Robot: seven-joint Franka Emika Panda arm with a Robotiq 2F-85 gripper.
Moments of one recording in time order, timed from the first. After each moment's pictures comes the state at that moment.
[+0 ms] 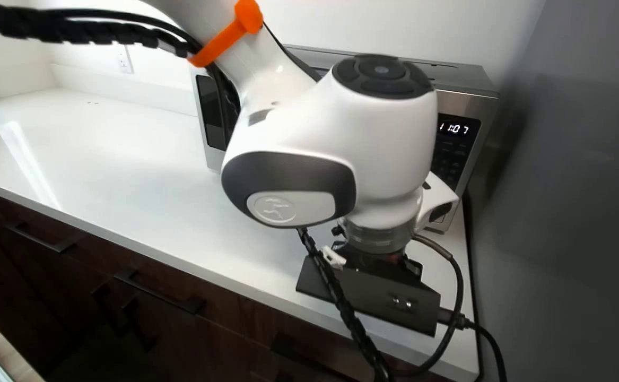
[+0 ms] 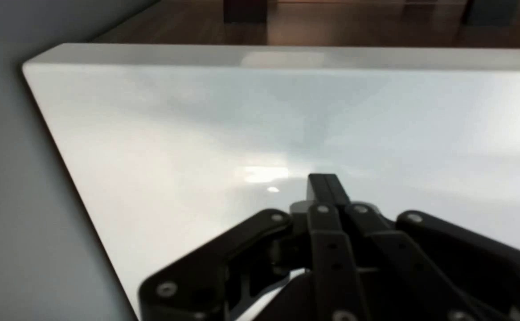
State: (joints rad) arm -0.15 0.03 -0.53 -2.47 0.43 2.74 -1.19
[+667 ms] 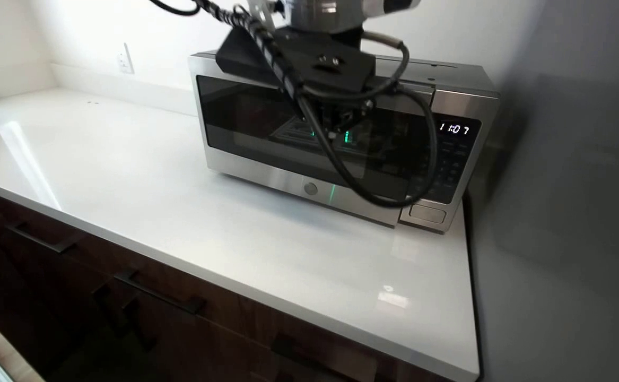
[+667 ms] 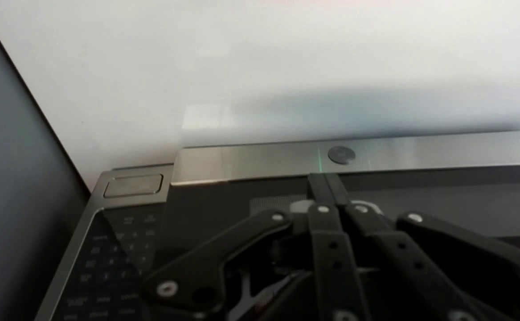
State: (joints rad) arm -0.20 -0.40 -0.30 -2.36 0.16 2.27 -0.64
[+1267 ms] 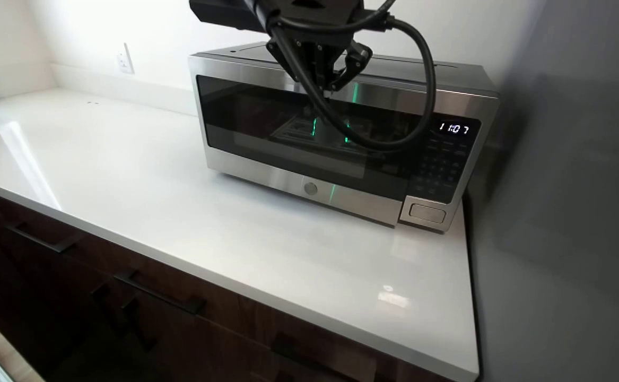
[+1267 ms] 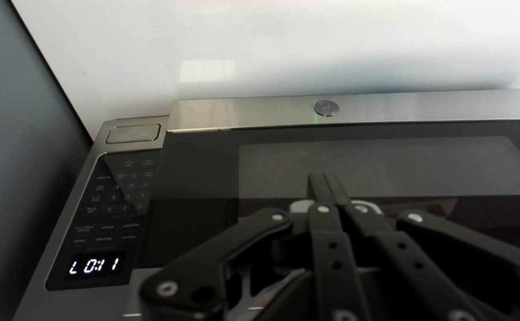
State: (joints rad) arm -0.18 -0.49 -0.30 -2.35 0.16 2.26 -0.62
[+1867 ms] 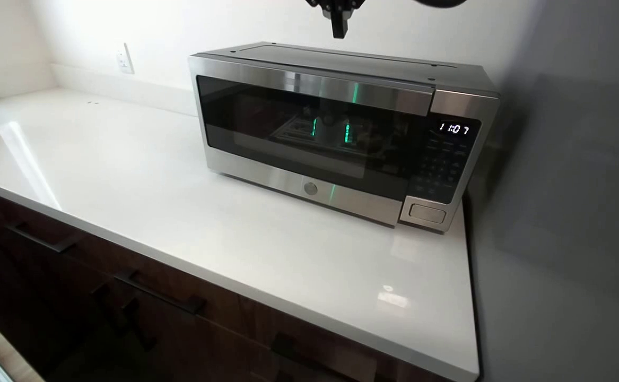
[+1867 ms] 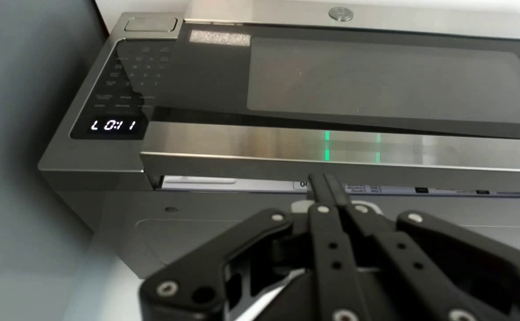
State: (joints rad) arm -0.12 -0.46 -0.30 -2.16 0.15 2.25 -0.62
